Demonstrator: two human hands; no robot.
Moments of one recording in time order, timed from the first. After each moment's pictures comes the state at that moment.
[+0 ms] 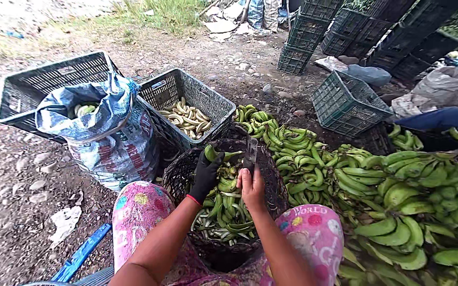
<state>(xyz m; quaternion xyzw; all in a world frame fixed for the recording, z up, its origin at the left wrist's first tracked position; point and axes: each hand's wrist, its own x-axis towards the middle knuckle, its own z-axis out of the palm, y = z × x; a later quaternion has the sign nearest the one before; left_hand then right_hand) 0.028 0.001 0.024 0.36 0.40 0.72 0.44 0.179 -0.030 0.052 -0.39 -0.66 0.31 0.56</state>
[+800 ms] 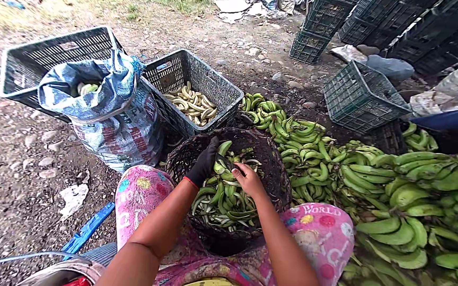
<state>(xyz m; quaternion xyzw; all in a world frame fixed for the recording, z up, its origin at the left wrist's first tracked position) -0.002 -0.004 0.018 0.44 0.54 0.46 0.56 0.205 -0.008 0.009 -0.52 -0.75 0.36 0.21</state>
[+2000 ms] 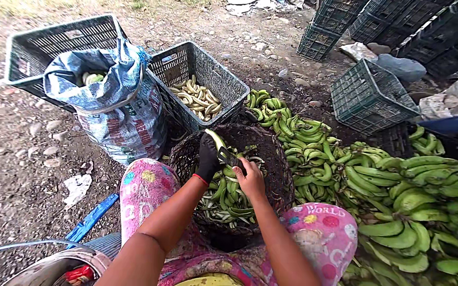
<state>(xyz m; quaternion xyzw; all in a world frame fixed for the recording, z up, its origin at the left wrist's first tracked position) 0.013 0.003 -0.007 0.37 0.59 0.62 0.36 0.186 -0.028 0.013 -0.59 -0.75 0.21 0.22</state>
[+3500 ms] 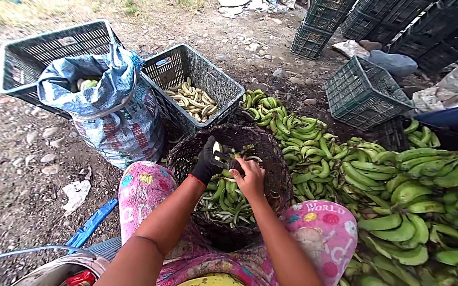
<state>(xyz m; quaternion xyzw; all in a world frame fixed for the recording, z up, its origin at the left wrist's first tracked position) 0.012 0.007 -0.009 0.13 0.32 0.60 0.72 0.193 -0.031 0.001 -0.54 -0.78 0.11 0.28</state>
